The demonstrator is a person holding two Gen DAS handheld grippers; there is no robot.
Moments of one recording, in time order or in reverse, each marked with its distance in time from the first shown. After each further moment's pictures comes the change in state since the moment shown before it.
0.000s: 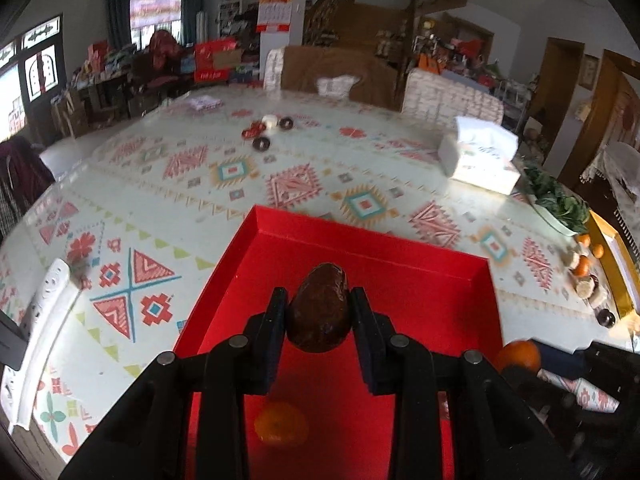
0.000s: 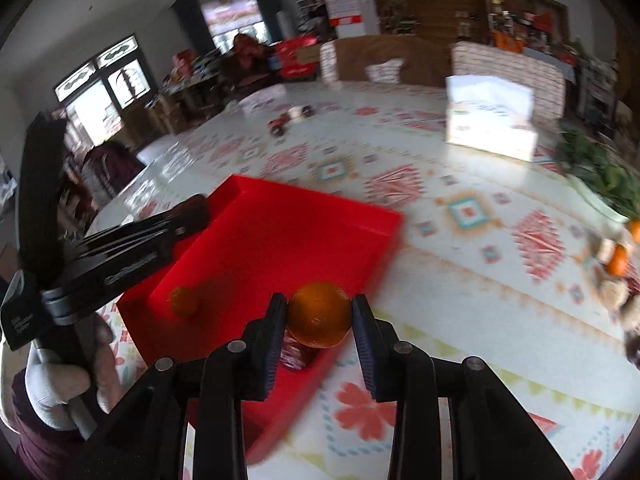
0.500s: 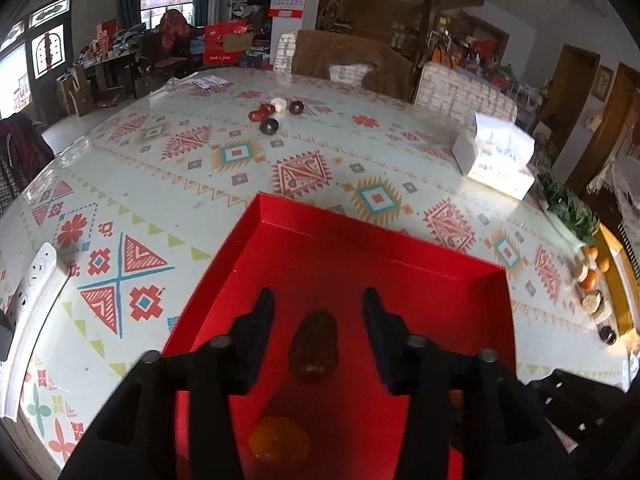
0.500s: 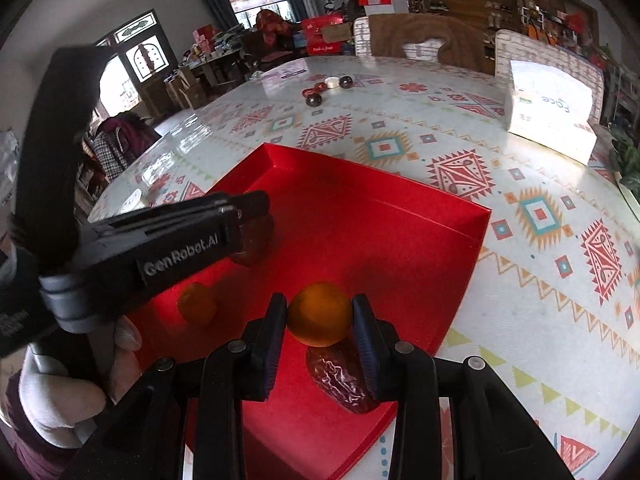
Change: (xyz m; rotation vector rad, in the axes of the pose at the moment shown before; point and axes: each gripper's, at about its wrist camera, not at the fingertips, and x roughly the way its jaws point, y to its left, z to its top) left arm 0.014 0.008 0.003 -0.063 0.024 0.001; right arm 0.043 0.029 0.002 -0.053 0.055 0.046
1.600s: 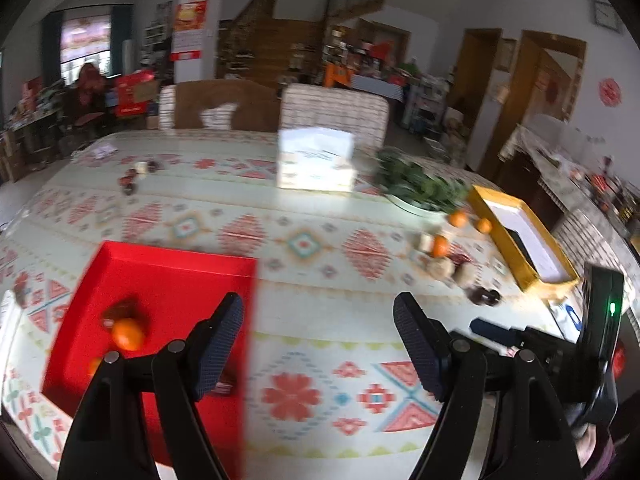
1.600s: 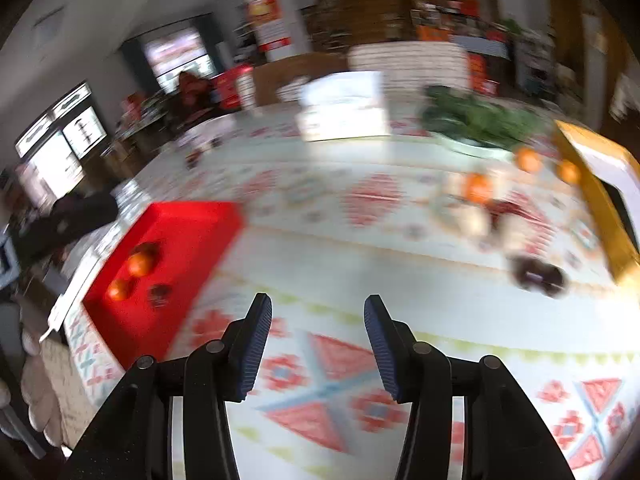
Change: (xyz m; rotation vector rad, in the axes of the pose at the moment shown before) left arm -0.098 -0.188 -0.042 0.238 -0.075 -0.254; right arm -0.171 -0.173 -0.102 0.301 -0.177 -0.217
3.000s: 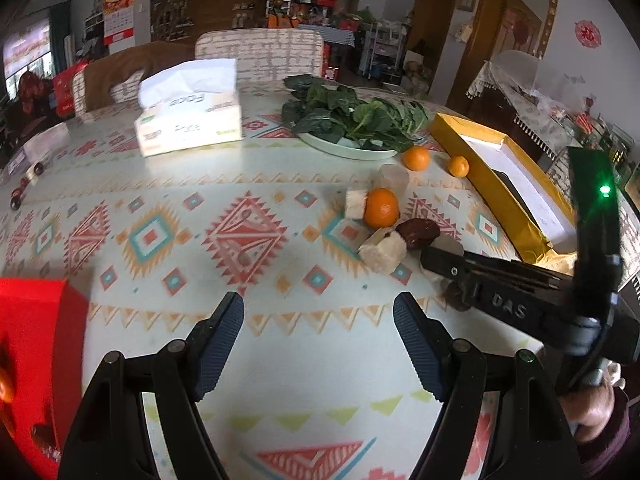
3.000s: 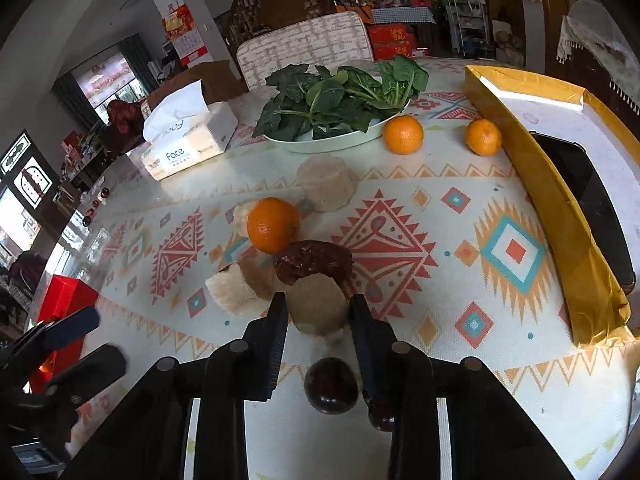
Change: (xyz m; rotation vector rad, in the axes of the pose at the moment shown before) left arm 0.154 -0.106 0.004 0.132 0.165 -0.094; right arm 0.064 -0.140 0.049 0.162 0.036 -0.080
